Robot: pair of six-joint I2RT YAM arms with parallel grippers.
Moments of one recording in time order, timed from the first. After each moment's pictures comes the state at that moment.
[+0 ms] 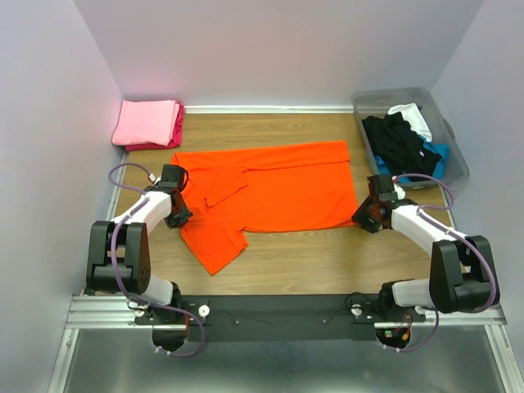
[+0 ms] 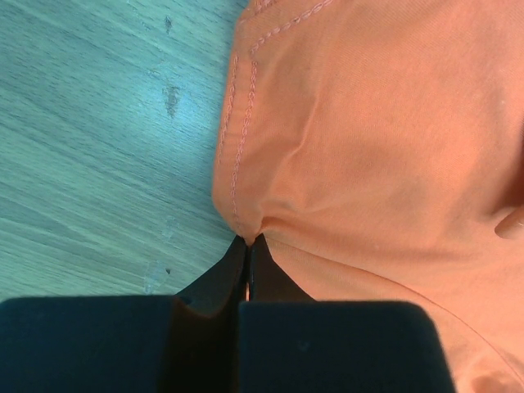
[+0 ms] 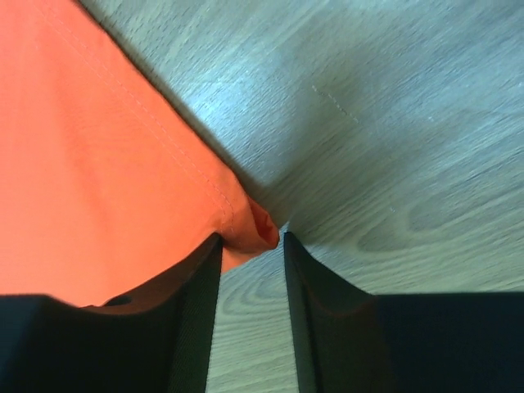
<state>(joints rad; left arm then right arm) -0.05 1.48 0.78 -0.55 -0.20 -0.54 0.14 1.35 0.63 -0.38 0.14 0.81</state>
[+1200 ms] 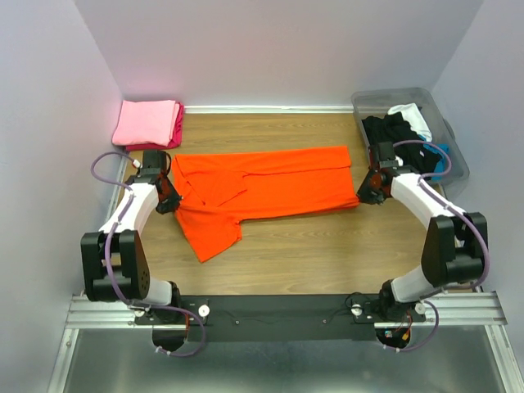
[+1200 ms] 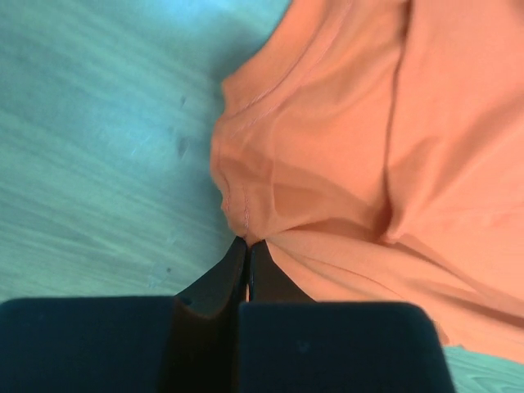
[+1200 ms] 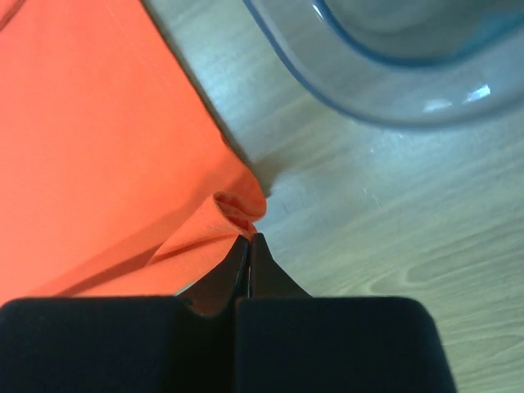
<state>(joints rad) 0.06 1.41 0.93 -0.63 -0.09 -0.52 0.11 1.51 0.98 -0.59 0.15 0.61</state>
